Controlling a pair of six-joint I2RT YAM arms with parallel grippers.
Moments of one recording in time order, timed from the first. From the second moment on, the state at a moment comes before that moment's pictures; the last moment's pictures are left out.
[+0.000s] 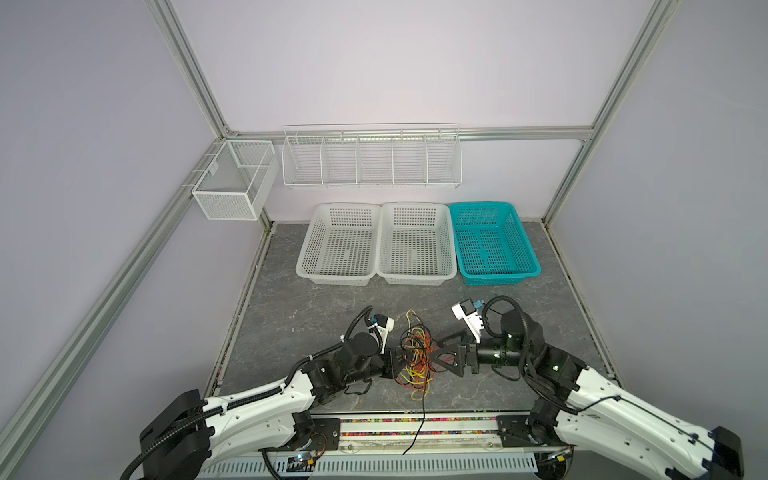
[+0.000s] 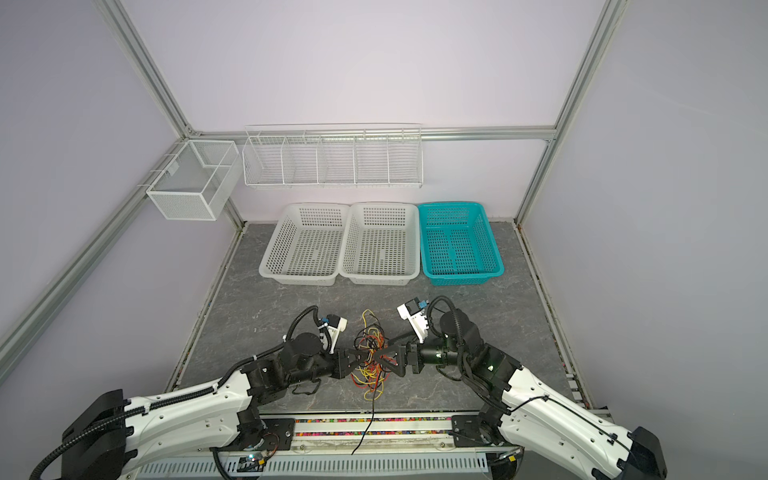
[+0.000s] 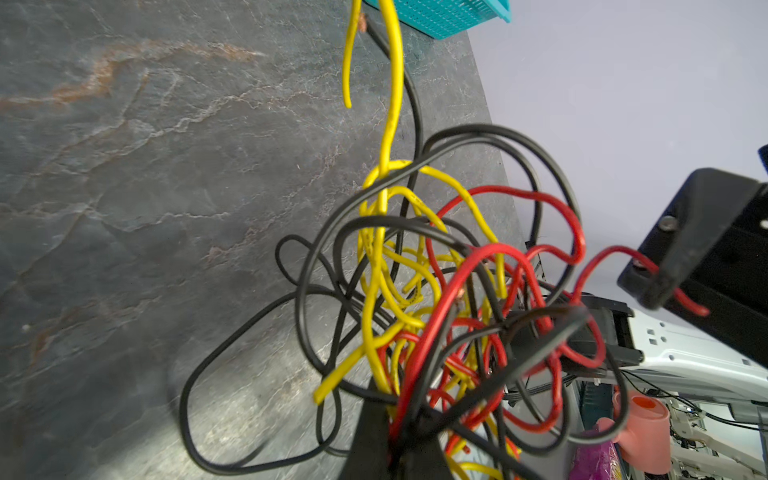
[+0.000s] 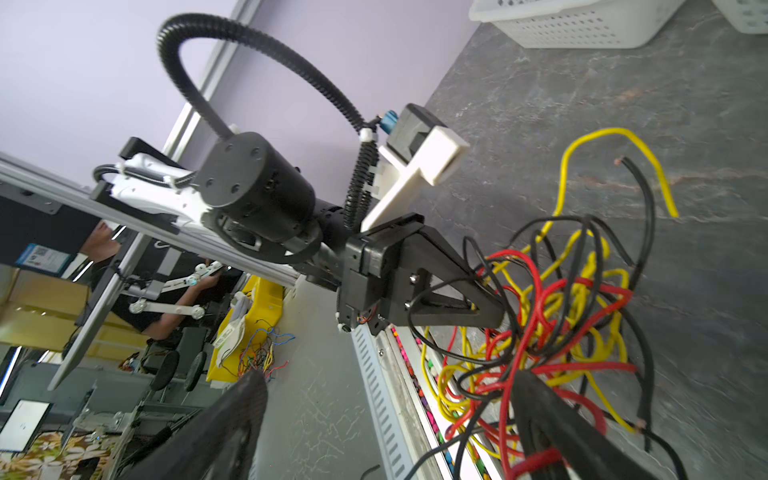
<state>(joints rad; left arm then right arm) -1.05 0.98 0.36 0.13 0.15 -0.92 0.84 0.76 0.53 -0.08 -0.59 0.69</state>
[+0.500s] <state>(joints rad) -1.05 1.03 0.36 0.12 0.13 -0.91 0.84 0.77 0.59 -0.04 -0.59 0.68</state>
